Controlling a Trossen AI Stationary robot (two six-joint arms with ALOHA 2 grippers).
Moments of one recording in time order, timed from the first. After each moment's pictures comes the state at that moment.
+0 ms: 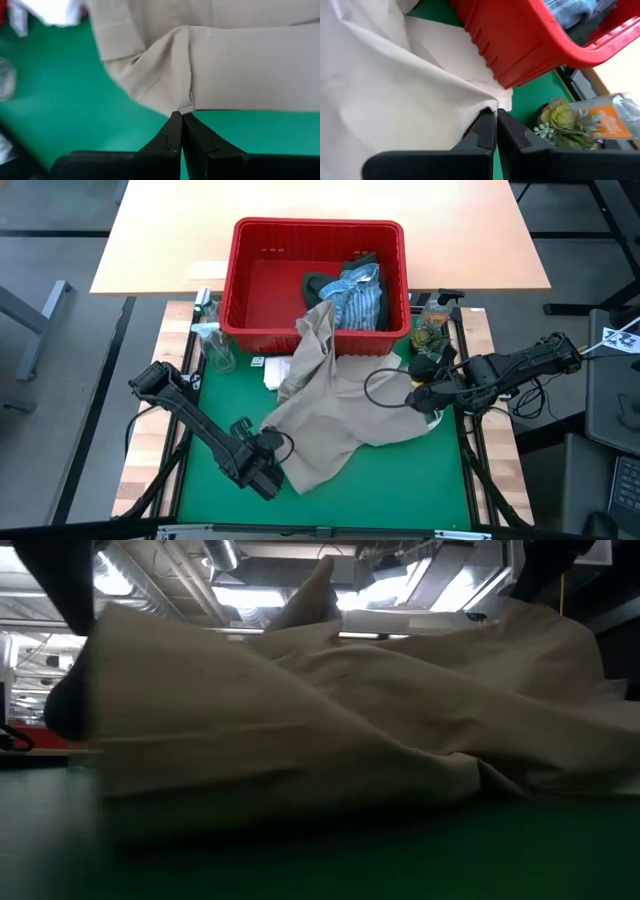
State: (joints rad) left arm -0.65 1.87 1.55 -1.36 -0.35 -1.30; right arm 0.27 1.16 1.20 -1.35 0.64 0.72
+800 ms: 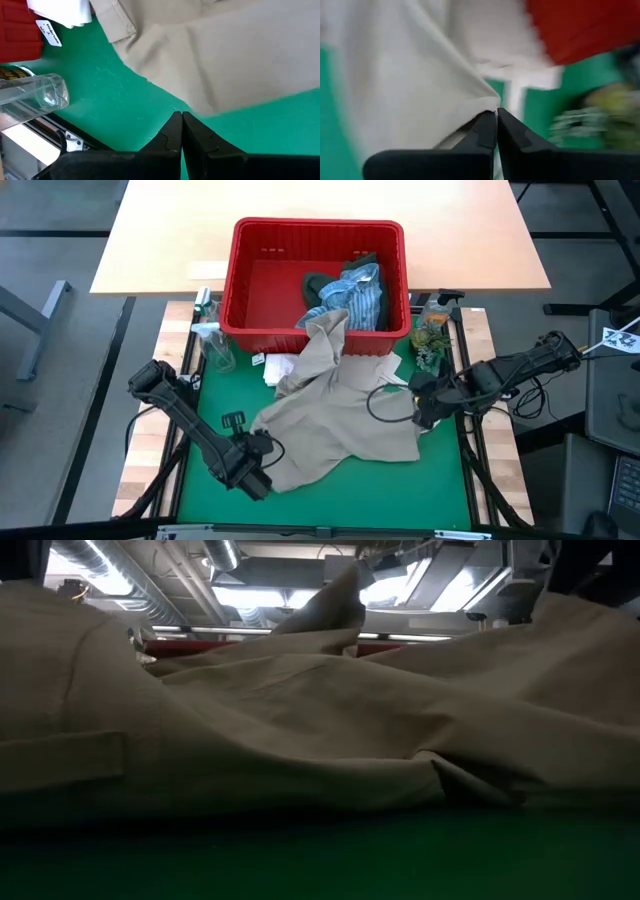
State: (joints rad) left arm -0.69 1.84 1.60 -1.57 -0.27 -1.04; right arm 0.35 1.16 1.20 -1.35 0.44 0.73
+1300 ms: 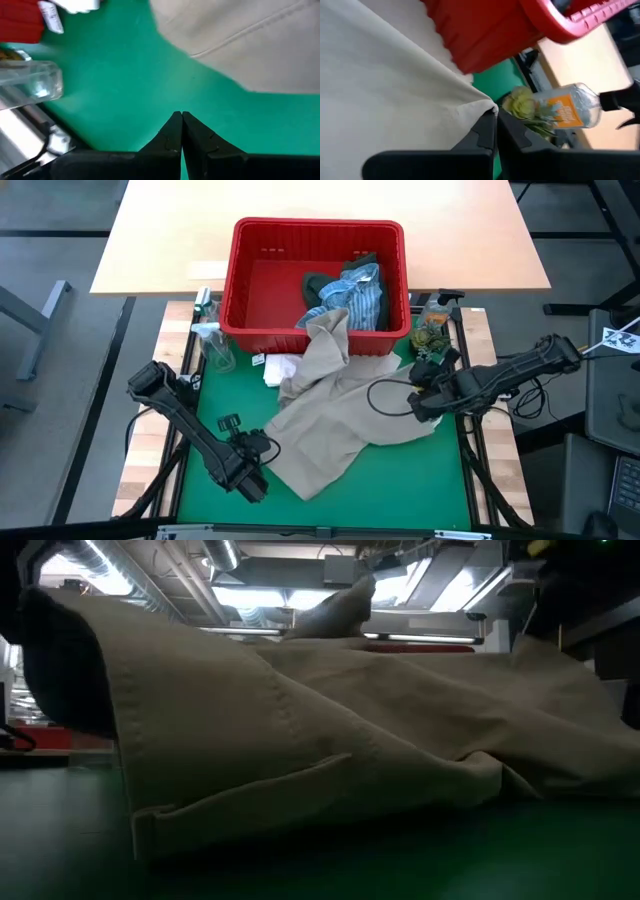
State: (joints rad) left arm -0.71 1.84 1.46 -1.47 -0.33 -1.20; right arm 0.29 1.16 0.98 -1.40 0.82 0.78
